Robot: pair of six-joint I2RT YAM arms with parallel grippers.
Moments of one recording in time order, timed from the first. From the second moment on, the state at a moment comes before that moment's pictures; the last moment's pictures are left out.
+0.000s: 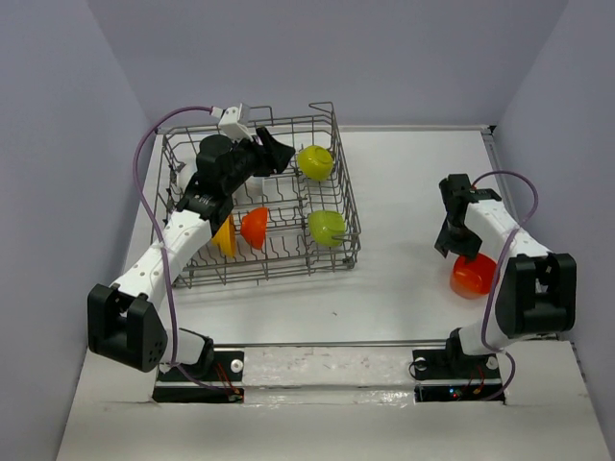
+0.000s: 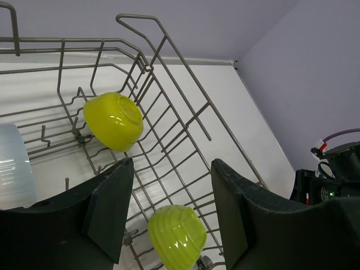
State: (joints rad) left arm -0.36 1.34 1.13 0.12 0.22 -0.51; right arm 0.06 1.48 1.06 -0.99 0.42 0.56
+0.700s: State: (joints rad) left arm -0.36 1.33 1.11 0.12 0.22 -0.51; right arm 0.01 1.51 0.98 -0.85 0.28 0.55
